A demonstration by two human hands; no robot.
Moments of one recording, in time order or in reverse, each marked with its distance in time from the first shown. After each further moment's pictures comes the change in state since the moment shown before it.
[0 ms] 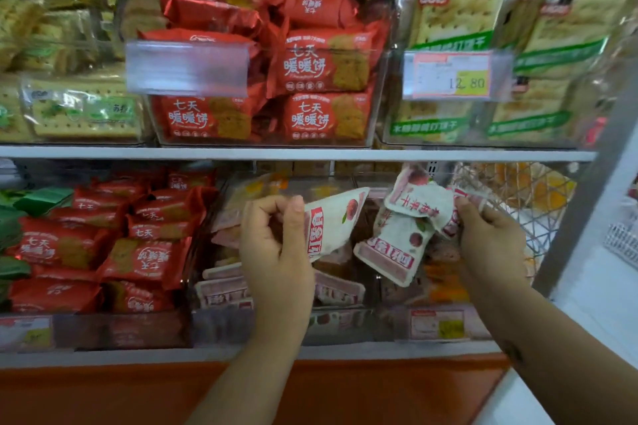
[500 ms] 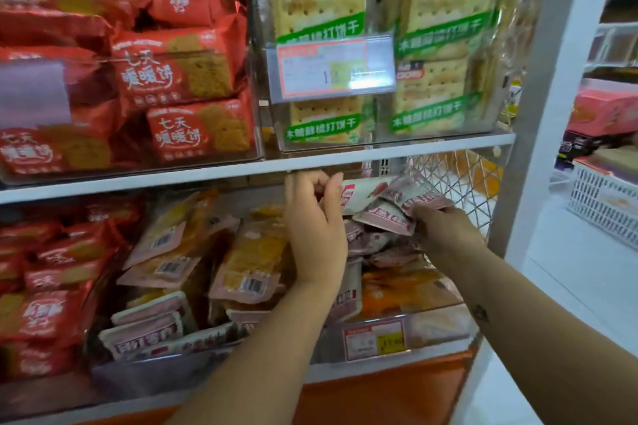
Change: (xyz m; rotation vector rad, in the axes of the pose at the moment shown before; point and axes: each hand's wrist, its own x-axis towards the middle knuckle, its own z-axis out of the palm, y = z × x) left_hand -0.008 -0.019 0.152 0.139 -0.115 0.217; right_hand 0.098 0.026 -0.036 -0.036 -0.146 0.265
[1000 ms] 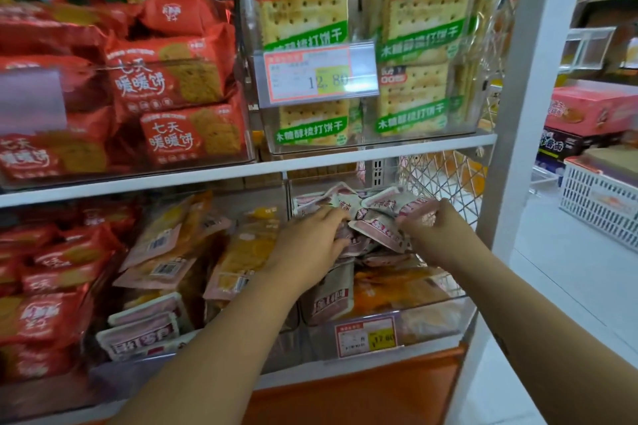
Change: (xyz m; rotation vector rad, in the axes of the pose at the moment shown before) left_hand 0.007 -0.030 -0.017 0.658 -0.972 0.178; right_hand -0.017 0.000 -0.026 -0.516 -0.152 -0.230
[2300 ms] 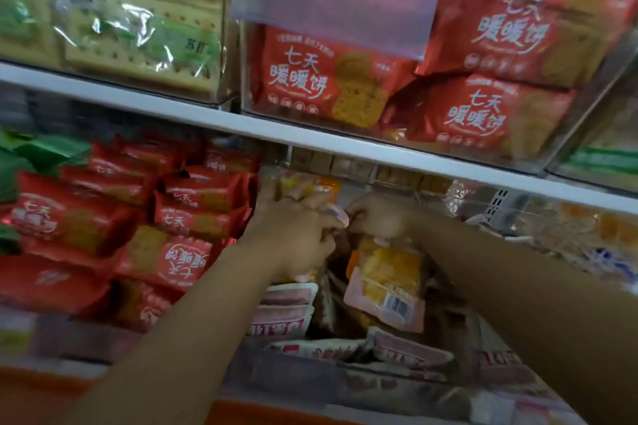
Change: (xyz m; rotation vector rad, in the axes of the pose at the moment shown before) left_hand -0.076 -0.195 -0.052 0.179 -0.087 -0.196; right_hand 0.061 -0.123 0.247 -0.862 -0.710 -0.414
